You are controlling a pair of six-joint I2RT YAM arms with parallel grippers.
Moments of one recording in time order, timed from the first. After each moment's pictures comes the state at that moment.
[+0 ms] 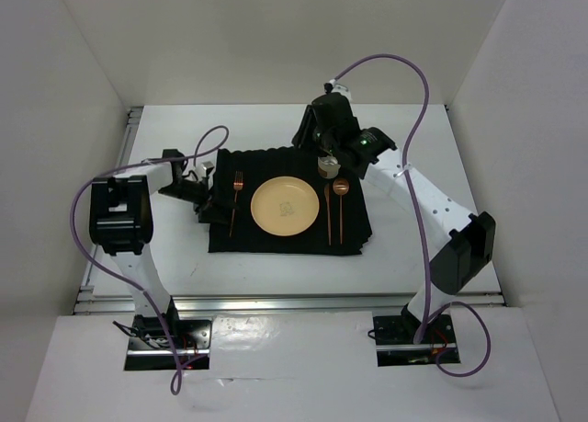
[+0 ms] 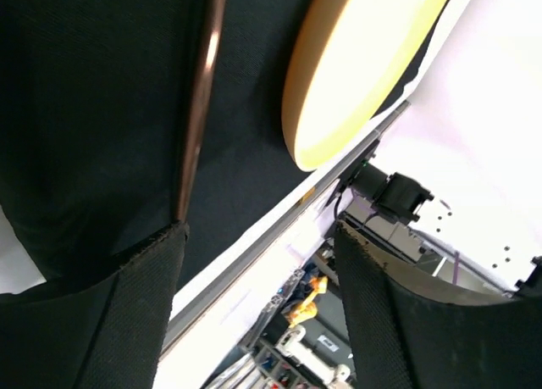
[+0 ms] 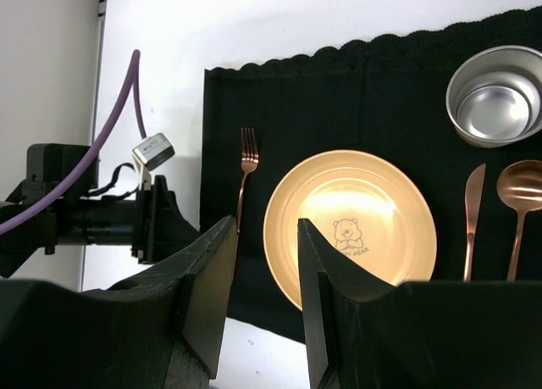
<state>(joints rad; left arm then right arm) 0.08 1.95 1.22 -0.76 0.92 -0.26 0.63 1.64 1.67 -0.57 0.20 0.69</state>
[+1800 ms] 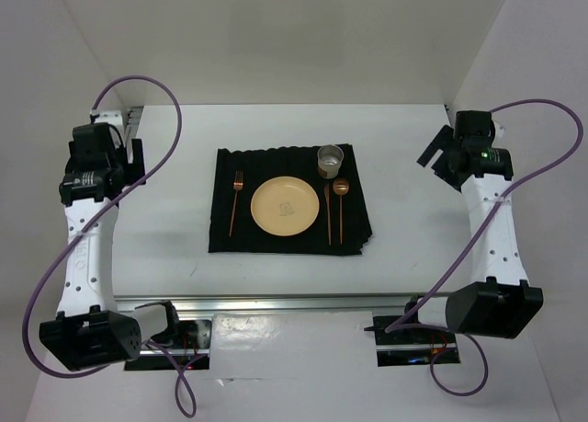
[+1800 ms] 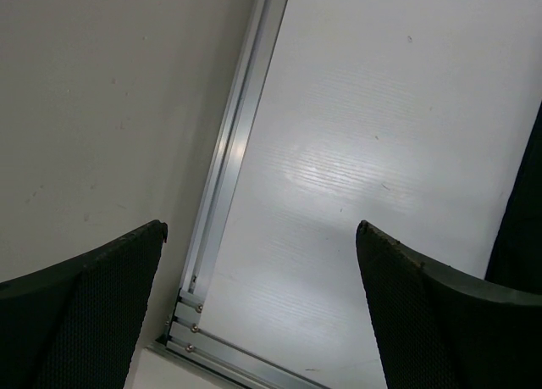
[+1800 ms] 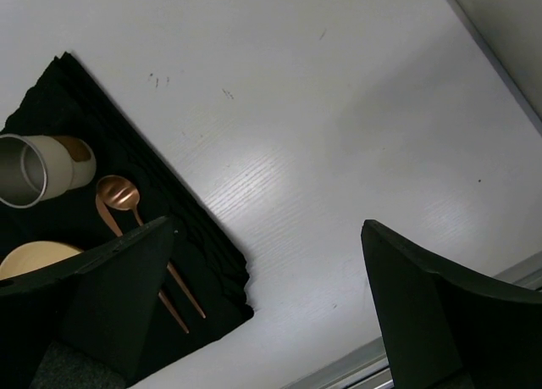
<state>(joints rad) 0.23 1.16 1.30 -0.76 -0.26 0.15 -0.13 1.29 1.41 -0.98 0.23 0.51</state>
